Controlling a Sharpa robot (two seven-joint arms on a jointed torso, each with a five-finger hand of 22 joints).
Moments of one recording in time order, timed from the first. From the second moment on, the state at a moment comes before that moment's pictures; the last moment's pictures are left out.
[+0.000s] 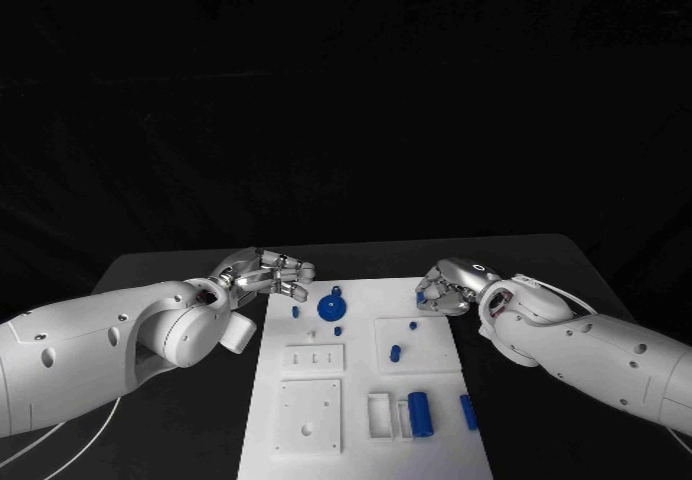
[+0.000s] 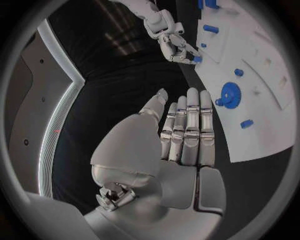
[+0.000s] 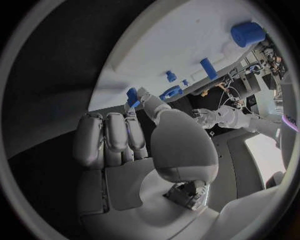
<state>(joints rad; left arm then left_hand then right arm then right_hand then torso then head) 1.40 -0.82 -0.19 1.44 -0.15 -0.21 0.21 1.36 0.02 0.05 -0.08 0.16 1.09 0.11 0.07 0.08 1.27 0.07 0.06 0.06 1.29 0.03 0.26 0.16 0.06 1.00 0.02 0.49 0.31 1.11 -0.74 0.14 1.23 -1.58 -0.32 -0.05 1.25 -0.07 0.42 -0.14 0.07 1.20 0.08 0.06 0.06 1.39 -0.01 1.30 1.31 1.47 -0.08 1.16 1.26 0.05 1.47 -0.10 1.27 1.31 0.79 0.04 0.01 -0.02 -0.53</state>
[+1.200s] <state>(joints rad) 1.48 -0.63 -0.20 1.36 -0.36 -0.19 -0.29 1.17 -0.07 0.04 0.24 0.06 1.12 0.09 0.07 0.07 1.47 0.01 0.07 0.07 1.33 -0.03 0.61 0.30 0.05 1.05 -0.05 0.68 0.45 1.13 -0.65 0.15 1.42 -1.65 -0.38 -0.22 1.27 -0.11 0.42 -0.08 0.10 1.21 0.07 0.06 0.07 1.39 -0.01 1.30 1.31 1.47 -0.08 1.15 1.26 0.05 1.47 -0.10 1.26 1.31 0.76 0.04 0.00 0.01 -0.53</state>
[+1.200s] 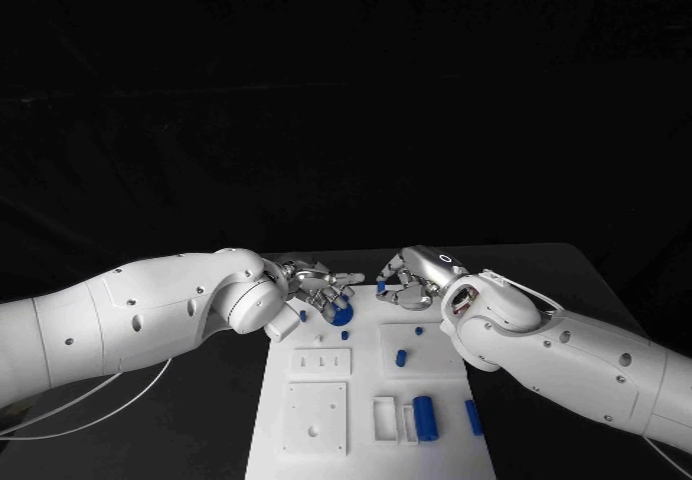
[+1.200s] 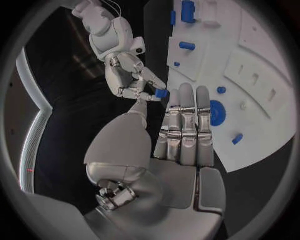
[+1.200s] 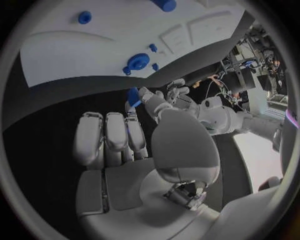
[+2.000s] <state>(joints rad) 1.48 -0.60 -0.20 1.35 -0.43 -0.18 -0.37 1.18 -0.08 0.04 0.23 0.06 1.10 0.09 0.07 0.07 1.46 0.02 0.07 0.07 1.33 -0.03 0.61 0.28 0.05 1.05 -0.04 0.67 0.44 1.13 -0.60 0.15 1.46 -1.67 -0.38 -0.25 1.27 -0.12 0.41 -0.08 0.11 1.21 0.07 0.06 0.07 1.39 -0.02 1.30 1.31 1.47 -0.08 1.15 1.26 0.05 1.47 -0.10 1.26 1.31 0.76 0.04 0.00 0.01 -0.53</state>
